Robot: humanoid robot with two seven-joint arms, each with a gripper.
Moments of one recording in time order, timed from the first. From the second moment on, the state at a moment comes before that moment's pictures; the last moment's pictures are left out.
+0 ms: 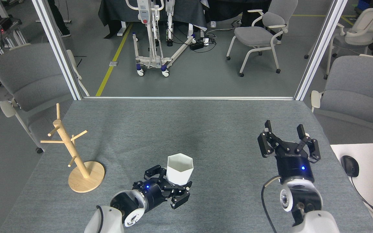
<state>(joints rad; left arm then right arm) -0.32 0.05 -0.32 -1.31 -1.37 -0.50 -0.33 -0.20 -0.07 0.00 -1.61 1.32 0.09 0.03</state>
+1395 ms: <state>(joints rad) -0.11 0.41 0.44 -1.34 -1.47 -0.42 -0.06 -0.10 -0.08 -0.23 -1.48 1.46 -0.18 -0.15</state>
